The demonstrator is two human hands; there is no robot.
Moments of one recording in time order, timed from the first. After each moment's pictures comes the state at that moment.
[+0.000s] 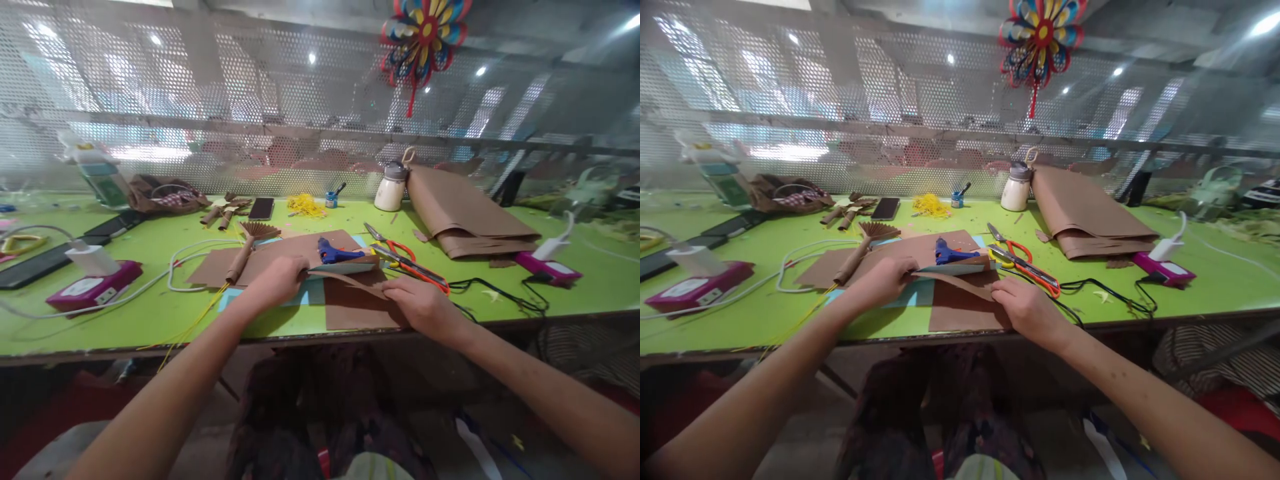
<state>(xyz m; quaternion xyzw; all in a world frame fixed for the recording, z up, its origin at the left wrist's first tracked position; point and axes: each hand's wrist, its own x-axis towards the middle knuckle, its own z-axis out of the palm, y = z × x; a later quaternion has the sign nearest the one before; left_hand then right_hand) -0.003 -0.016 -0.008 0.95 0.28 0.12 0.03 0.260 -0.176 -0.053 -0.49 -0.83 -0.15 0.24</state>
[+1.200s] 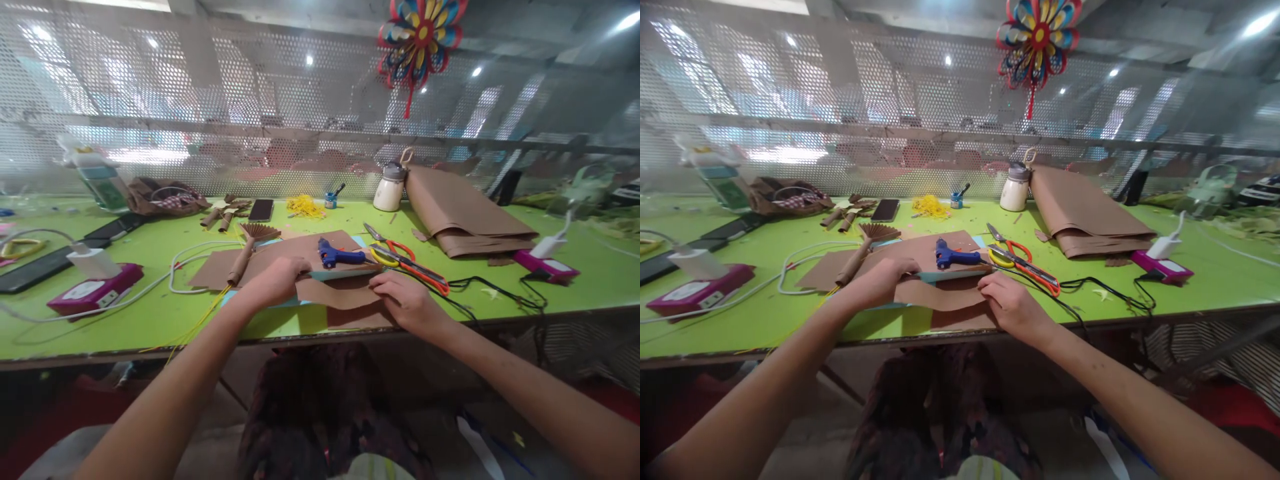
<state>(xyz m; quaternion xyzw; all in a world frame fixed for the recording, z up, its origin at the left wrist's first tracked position) -0.011 -0.009 -0.004 0.96 0.25 0.11 0.11 0.235 -0.162 -0.054 -0.47 -0.79 -0.10 0.38</state>
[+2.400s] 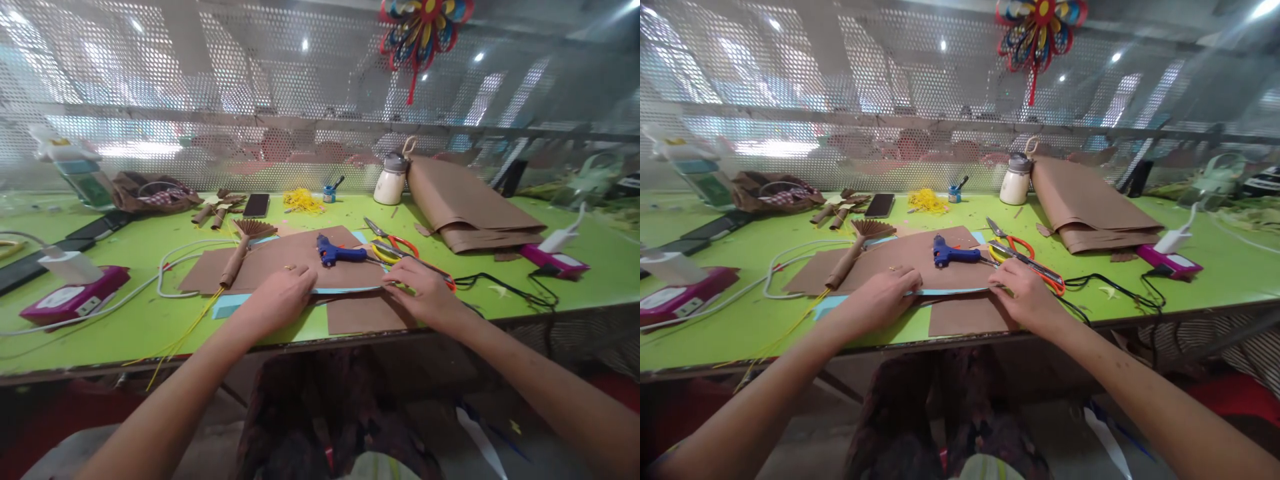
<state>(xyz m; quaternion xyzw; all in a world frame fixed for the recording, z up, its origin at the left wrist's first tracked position) -0.012 -0.032 -0.019 0.97 0.21 0.08 -0.05 0.252 -0.159 -0.044 -0.54 -0.77 -0.10 0.34</state>
